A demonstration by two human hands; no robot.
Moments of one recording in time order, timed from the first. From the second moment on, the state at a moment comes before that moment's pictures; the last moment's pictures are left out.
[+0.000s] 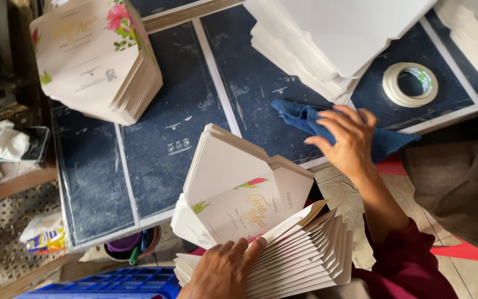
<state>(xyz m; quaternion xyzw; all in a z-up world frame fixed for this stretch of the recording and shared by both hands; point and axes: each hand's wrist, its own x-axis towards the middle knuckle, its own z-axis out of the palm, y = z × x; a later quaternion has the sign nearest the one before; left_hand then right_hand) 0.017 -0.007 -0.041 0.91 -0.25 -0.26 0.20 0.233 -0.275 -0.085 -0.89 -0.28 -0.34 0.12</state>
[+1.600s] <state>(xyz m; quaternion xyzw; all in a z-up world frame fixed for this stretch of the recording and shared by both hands) 0.003 -0.005 -0.003 0.93 -0.20 -0.07 0.30 0.197 -0.200 -0.065 -0.62 -0.59 0.06 0.51</state>
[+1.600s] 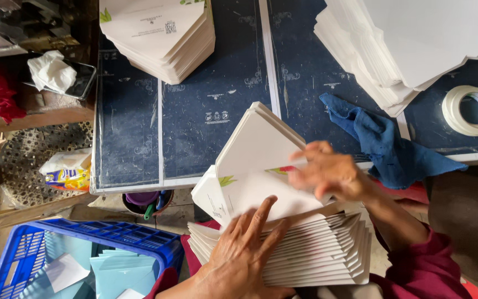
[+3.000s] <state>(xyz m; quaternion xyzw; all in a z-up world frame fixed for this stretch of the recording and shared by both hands) -0.004 -0.008 -0.022 0.95 -0.20 0.01 0.23 0.195 -0.198 -0.057 -0.62 -0.63 0.09 0.45</state>
